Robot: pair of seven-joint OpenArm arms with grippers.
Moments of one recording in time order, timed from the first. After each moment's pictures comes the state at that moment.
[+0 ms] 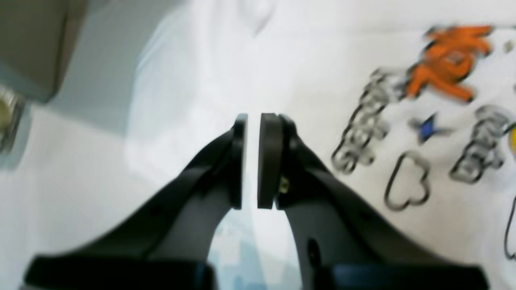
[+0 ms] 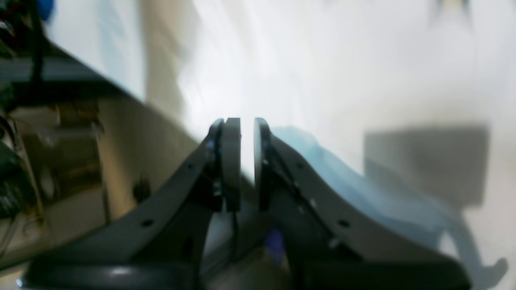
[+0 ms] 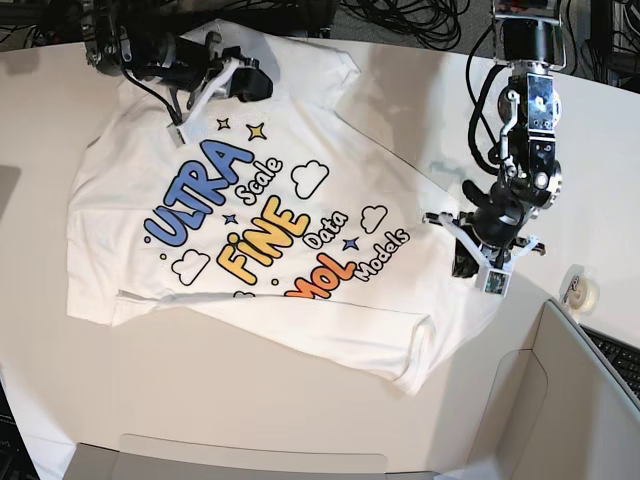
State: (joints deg) left arm -4.3 -16.7 -2.6 95.2 -15.5 -11.5 42.5; right arm -25.8 15.9 -1.1 118.2 54.3 2.4 -61.9
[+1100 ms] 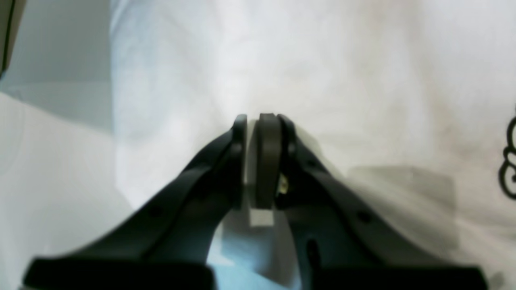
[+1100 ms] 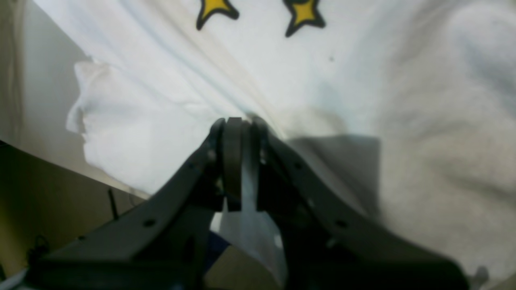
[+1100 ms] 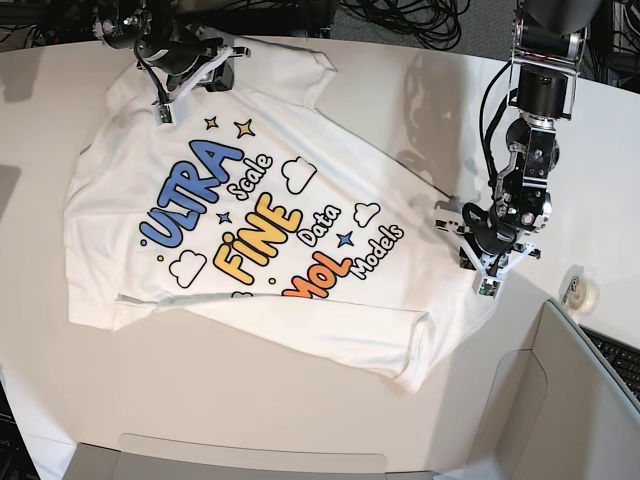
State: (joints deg) left arm -14.7 -21.7 9.0 67.7 -15.5 -10.8 33.2; right arm -33.7 10.1 5.0 115.7 30.3 4.7 -56.5
